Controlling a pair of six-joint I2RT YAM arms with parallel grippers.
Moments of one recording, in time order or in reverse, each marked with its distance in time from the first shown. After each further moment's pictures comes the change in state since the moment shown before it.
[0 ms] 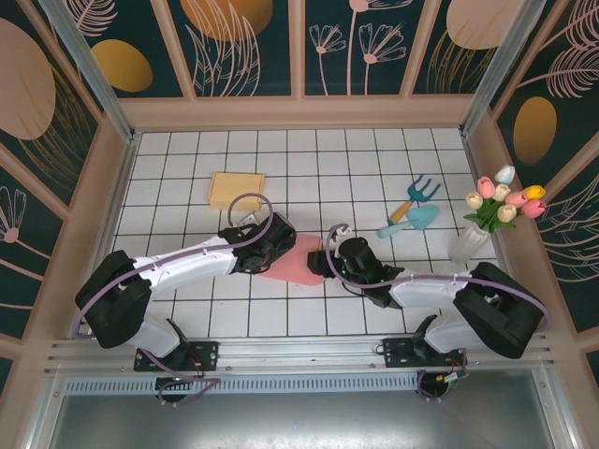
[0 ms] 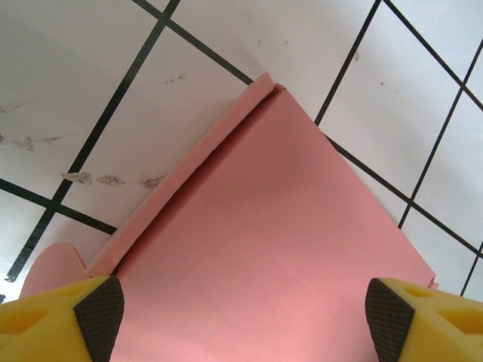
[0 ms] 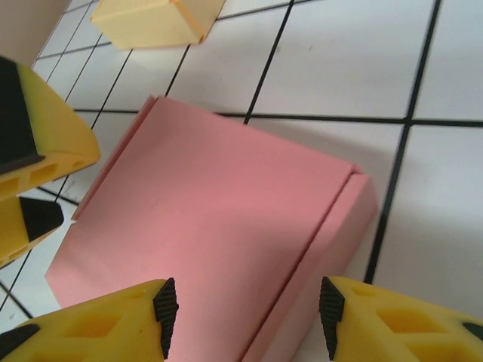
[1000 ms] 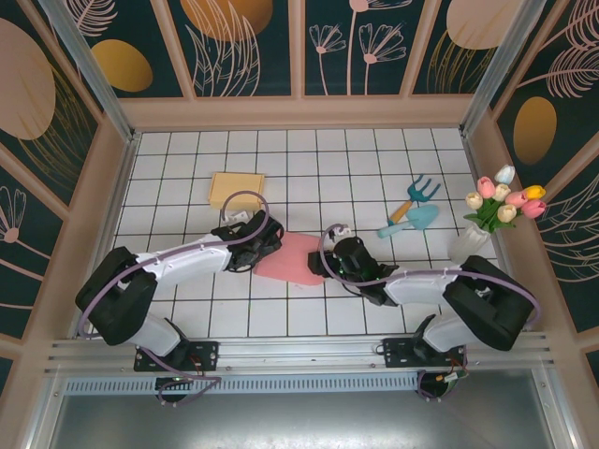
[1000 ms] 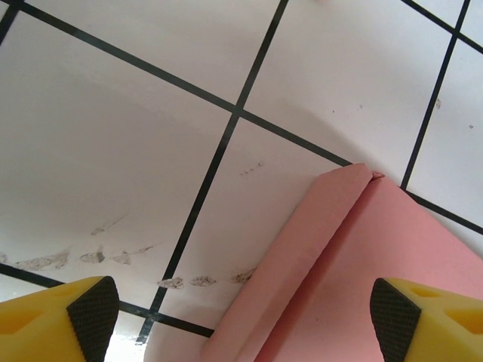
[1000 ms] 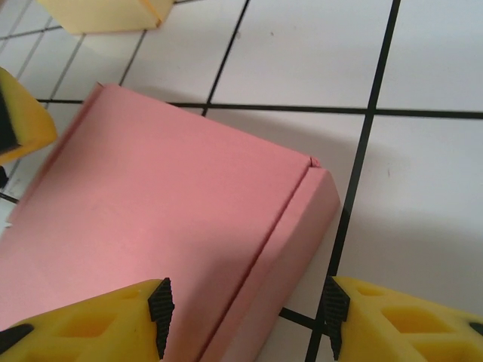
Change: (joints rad) left arm 0.107 0.018 -0.078 0.061 -0.048 0.261; right arm 0.000 0.095 0.027 -0.011 0.042 -0.019
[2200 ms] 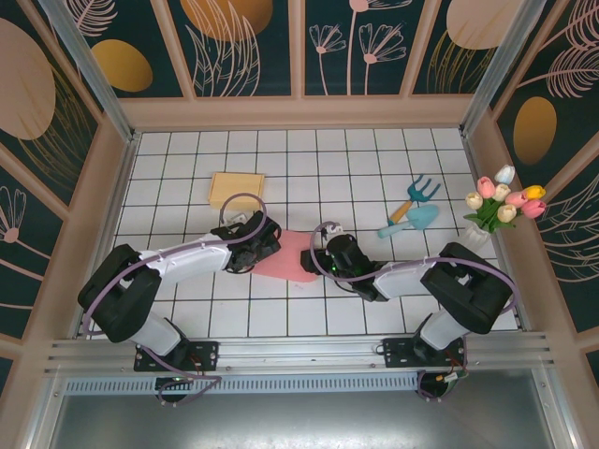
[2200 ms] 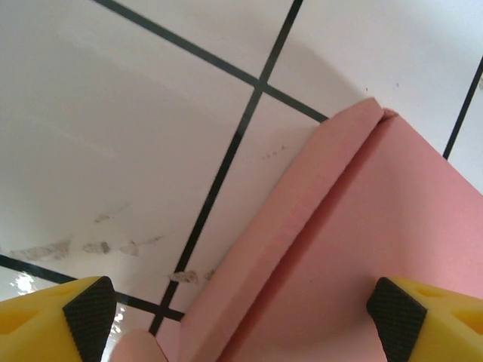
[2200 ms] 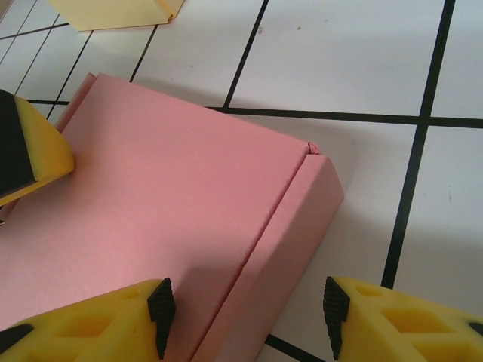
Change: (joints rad) left arm 0.024 0.016 -0.021 0.005 0.078 -0.026; right arm 0.000 0.126 0.045 0.103 -0.034 0.007
